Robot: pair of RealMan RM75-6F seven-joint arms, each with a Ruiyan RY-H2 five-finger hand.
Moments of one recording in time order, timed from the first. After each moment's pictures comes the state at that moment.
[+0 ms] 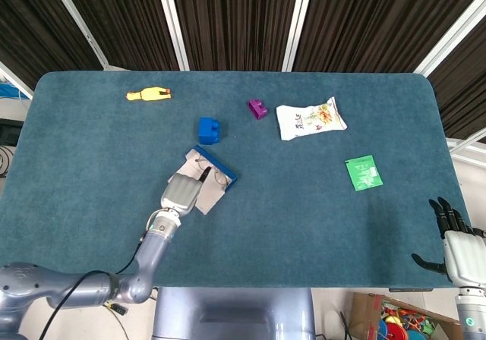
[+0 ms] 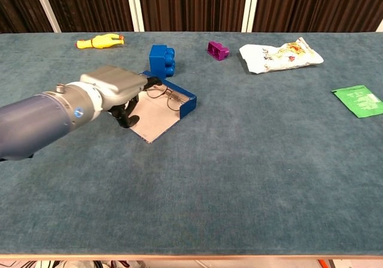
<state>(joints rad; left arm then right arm) -0.92 -1.74 -0.12 -1.46 0.71 1.10 0.91 0.05 -1.09 0.08 -1.72 -1.35 1.42 -0.05</state>
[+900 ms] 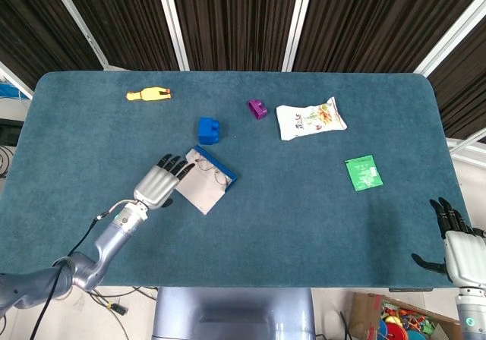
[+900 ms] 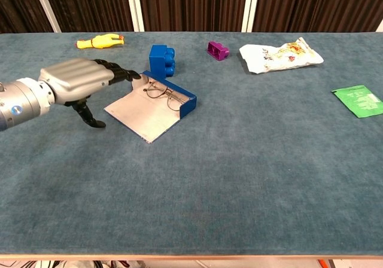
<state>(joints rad) -0.80 -1.69 0.03 -1.05 1.35 1.01 0.24 0.04 -1.09 0.08 -1.72 -1.34 1.42 -0.04</state>
